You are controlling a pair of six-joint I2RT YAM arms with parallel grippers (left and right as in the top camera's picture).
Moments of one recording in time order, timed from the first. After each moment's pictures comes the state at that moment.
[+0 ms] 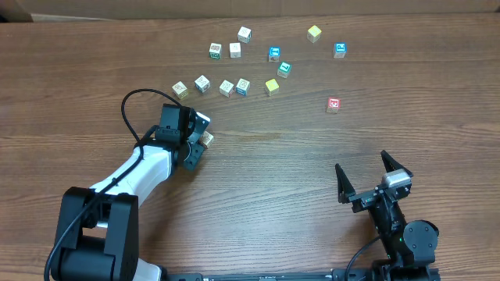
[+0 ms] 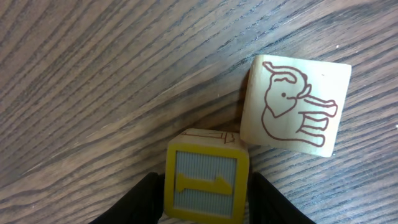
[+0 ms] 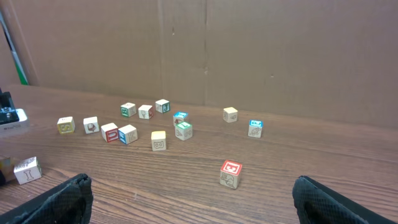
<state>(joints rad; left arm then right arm) -0.18 1.67 0.83 -0.30 -0.07 0.34 0.06 0.01 0.02 -0.02 -0.22 -0.01</state>
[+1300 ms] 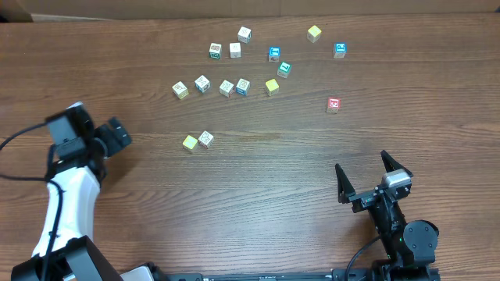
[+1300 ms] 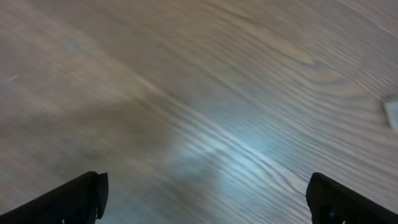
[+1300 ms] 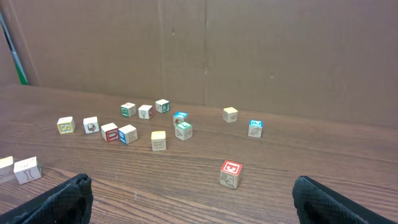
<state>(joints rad) 0.40 1.44 0.83 -0.29 0.02 -0.22 0.06 0.01 0.02 -0.02 -0.22 -0.01</state>
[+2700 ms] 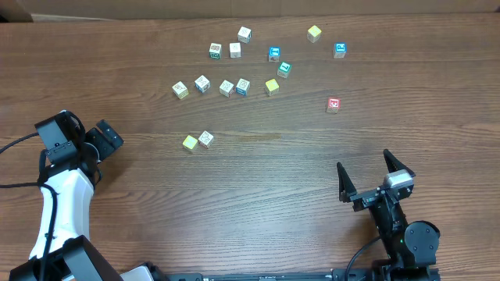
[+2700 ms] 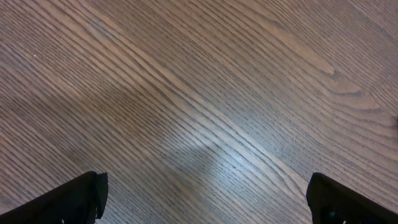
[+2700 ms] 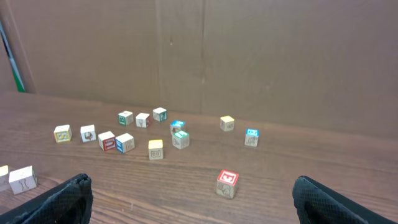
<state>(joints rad) 0.45 1.44 0.83 -0.31 0.02 -0.28 0.06 0.01 0.02 0.02 -0.21 -0.01</state>
